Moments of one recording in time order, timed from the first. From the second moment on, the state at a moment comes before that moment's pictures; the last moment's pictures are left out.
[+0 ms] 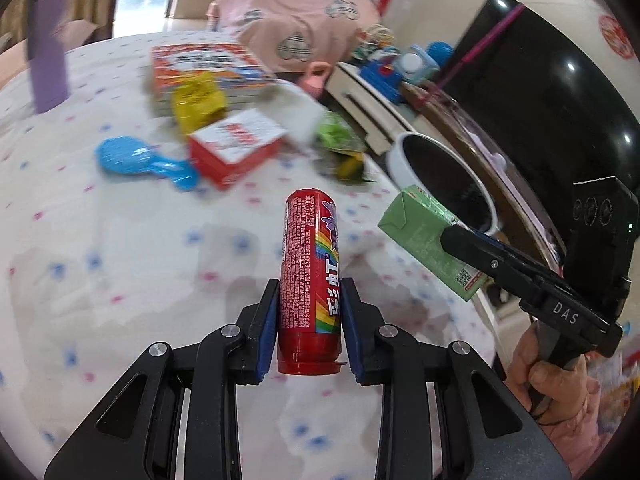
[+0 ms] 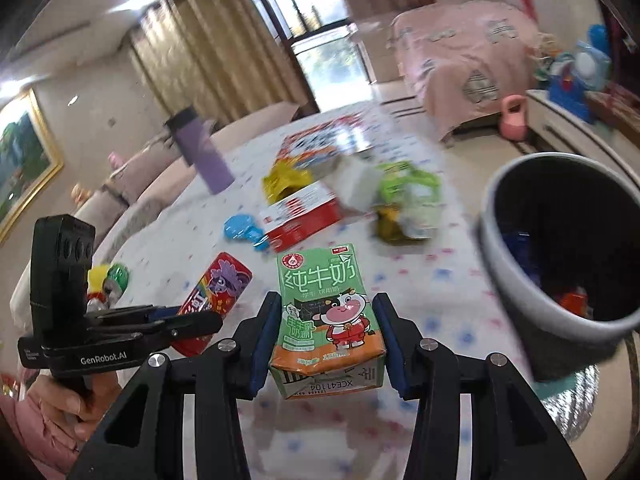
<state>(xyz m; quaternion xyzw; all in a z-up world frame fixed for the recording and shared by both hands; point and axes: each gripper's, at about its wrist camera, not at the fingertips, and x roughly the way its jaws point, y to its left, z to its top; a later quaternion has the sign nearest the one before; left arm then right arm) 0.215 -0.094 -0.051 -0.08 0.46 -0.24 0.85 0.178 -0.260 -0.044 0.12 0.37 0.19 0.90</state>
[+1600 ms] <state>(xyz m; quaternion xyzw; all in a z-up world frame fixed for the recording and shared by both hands) 0.298 -0.316 -0.034 0.06 0.48 -0.33 0.81 0.213 -0.445 -0.036 0.16 0.35 0.03 0.92</state>
